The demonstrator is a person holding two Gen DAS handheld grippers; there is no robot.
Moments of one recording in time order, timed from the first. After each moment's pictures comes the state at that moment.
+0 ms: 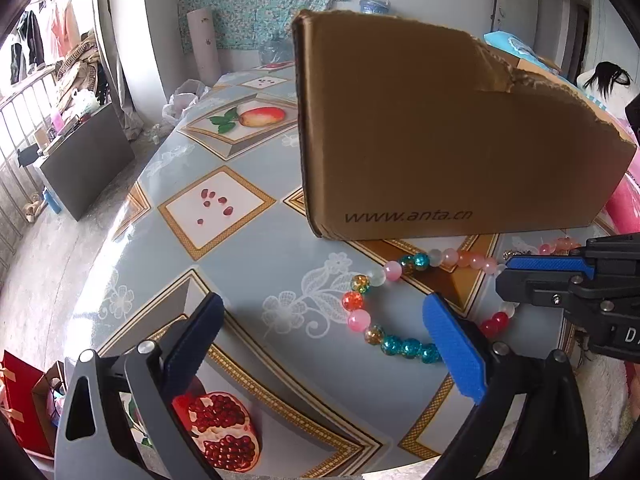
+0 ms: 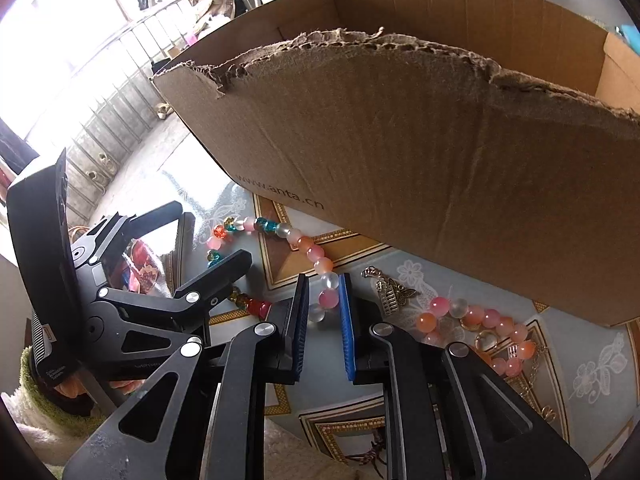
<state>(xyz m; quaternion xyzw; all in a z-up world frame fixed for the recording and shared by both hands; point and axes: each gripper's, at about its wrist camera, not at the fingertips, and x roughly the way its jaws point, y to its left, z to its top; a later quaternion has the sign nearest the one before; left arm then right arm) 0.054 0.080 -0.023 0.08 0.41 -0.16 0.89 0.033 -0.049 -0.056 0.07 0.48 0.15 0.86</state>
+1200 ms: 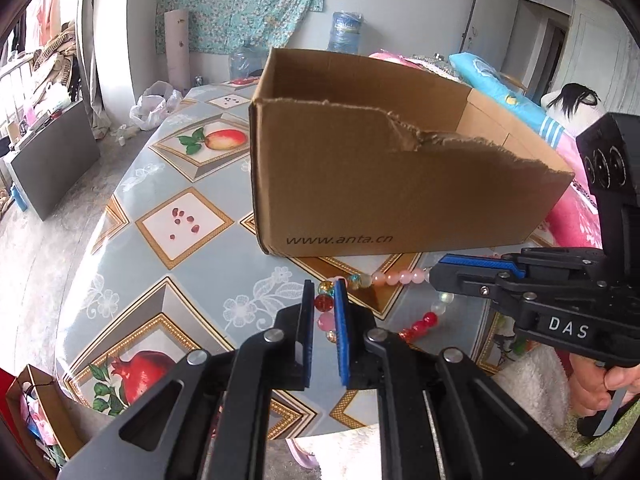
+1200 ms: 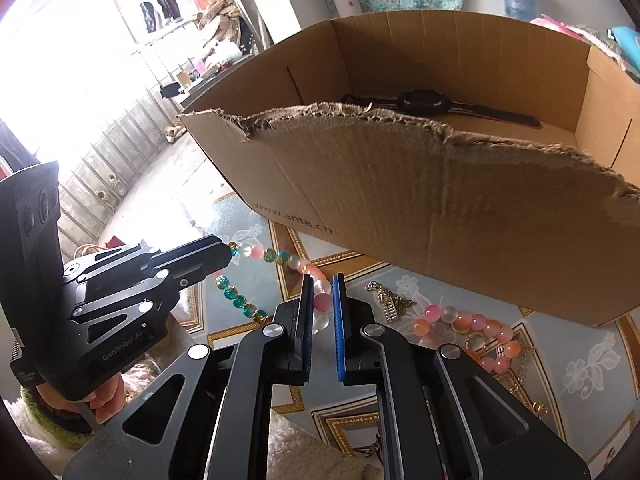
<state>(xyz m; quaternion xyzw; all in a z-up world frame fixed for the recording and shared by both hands) 0.038 0.075 0.018 0.03 0.41 -0.24 0.88 0.007 -0.069 -0.034 0.09 0.44 0.16 0.88</state>
